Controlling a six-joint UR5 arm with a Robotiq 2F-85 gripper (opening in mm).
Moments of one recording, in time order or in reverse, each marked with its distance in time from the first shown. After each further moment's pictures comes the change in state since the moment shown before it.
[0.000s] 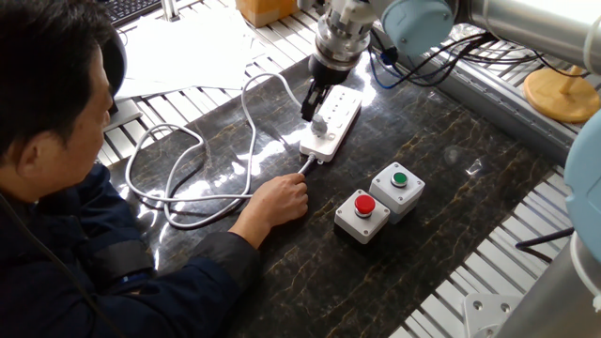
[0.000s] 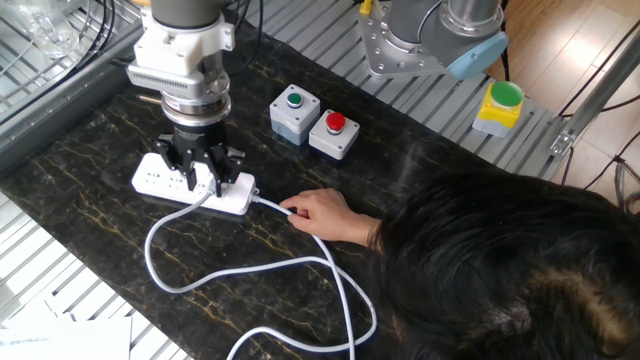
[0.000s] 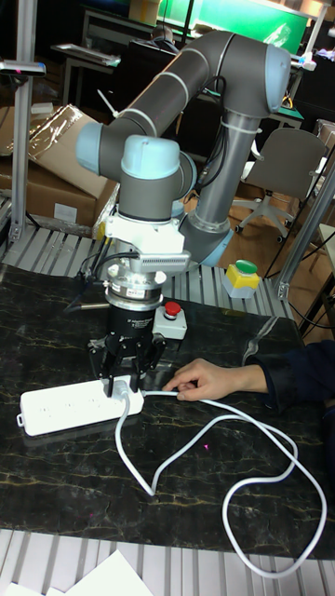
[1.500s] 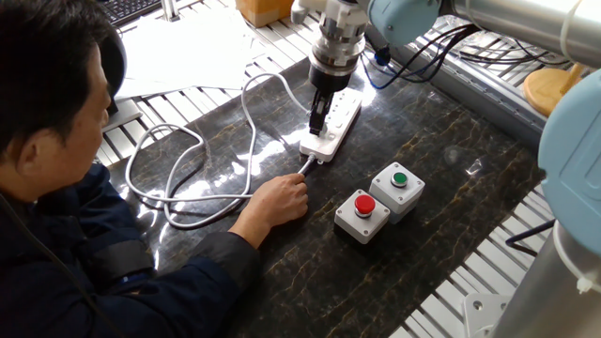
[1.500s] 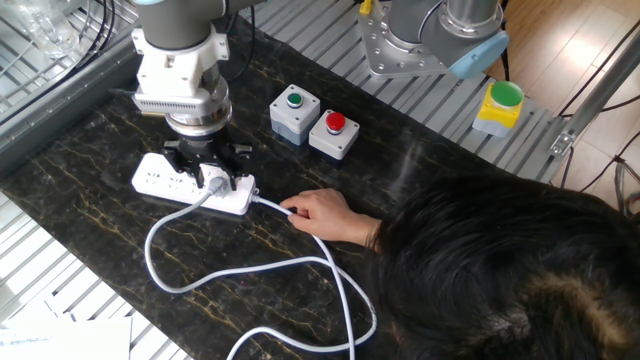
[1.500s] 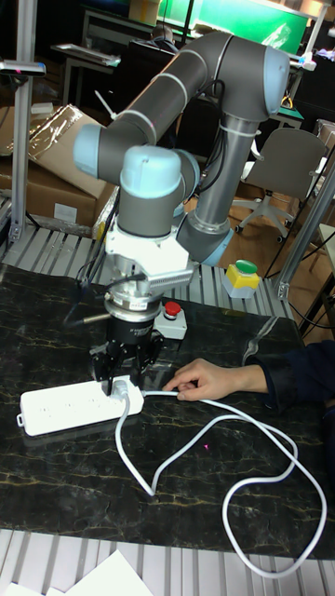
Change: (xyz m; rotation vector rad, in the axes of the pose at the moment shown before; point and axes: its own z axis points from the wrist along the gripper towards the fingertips) arm 0.017 0.009 0.004 -0.056 0.128 -0.118
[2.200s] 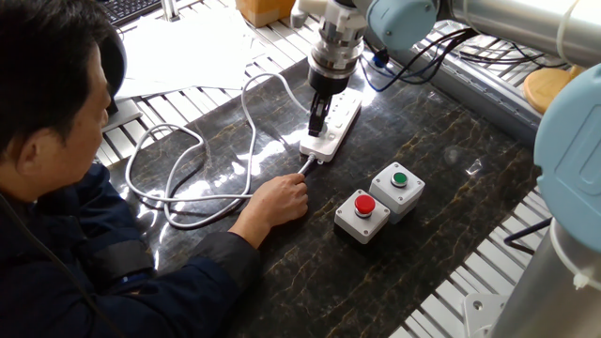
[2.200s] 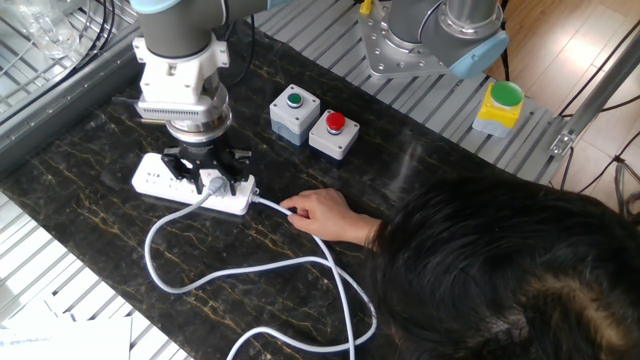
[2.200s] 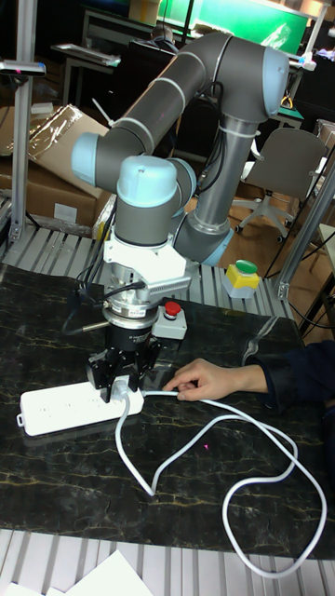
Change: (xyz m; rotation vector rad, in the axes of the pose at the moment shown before) arm -0.001 -0.002 0.018 -0.004 -0.010 -0.067
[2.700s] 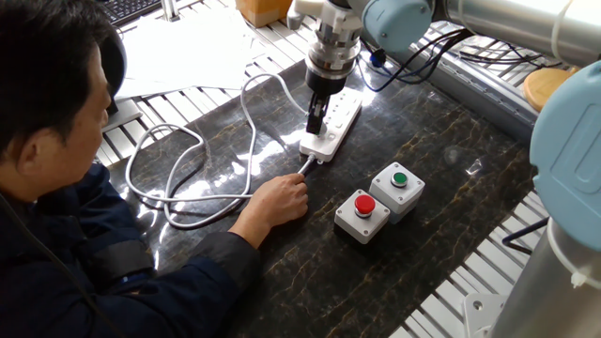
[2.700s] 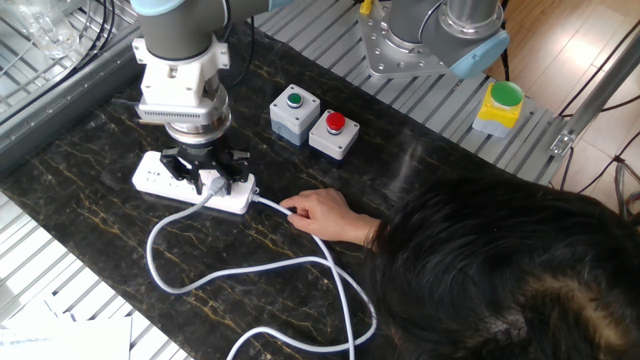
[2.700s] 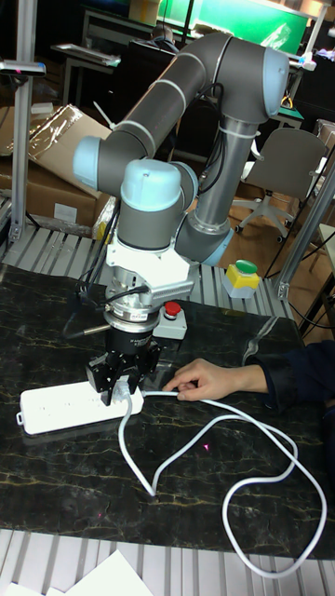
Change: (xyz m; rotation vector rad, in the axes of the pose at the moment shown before) arm -0.005 -0.002 0.005 0.010 0.002 -0.012
